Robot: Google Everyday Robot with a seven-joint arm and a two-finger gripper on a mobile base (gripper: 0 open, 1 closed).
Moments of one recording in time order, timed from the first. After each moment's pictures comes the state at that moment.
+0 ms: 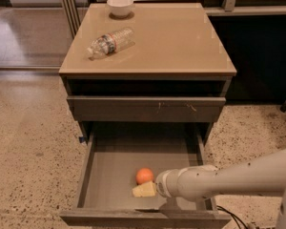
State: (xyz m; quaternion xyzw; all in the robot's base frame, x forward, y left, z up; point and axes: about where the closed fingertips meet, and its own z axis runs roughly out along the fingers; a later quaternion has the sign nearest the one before) arm 0.465 -0.042 0.464 -0.20 0.93 0.21 0.23
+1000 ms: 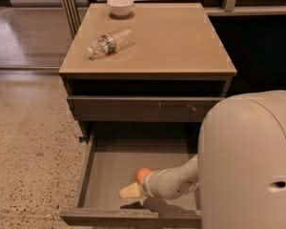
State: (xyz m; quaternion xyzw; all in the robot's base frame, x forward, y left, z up) arm 0.485 0.015 0.410 -0.22 0.92 0.21 0.23
